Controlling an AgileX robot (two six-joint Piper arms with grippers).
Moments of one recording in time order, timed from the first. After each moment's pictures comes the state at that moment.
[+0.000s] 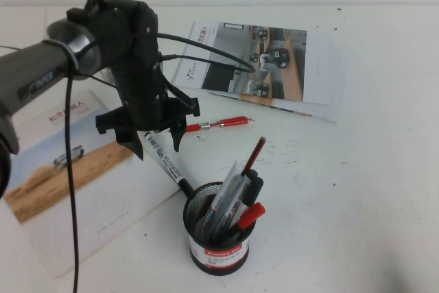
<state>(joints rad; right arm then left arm) 0.01 -0.01 0.03 0.34 0.35 -0.07 -0.45 2.10 -1.76 -0.02 1.19 -0.54</state>
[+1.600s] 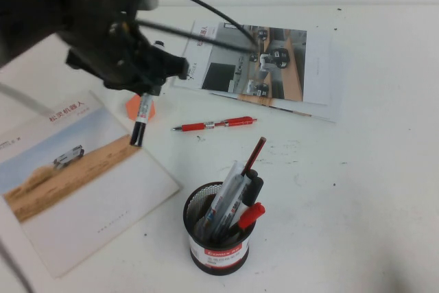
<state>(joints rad) 0.01 -0.01 0.03 0.34 0.35 -0.07 -0.47 1.74 -1.56 0.03 0.92 -0.17</state>
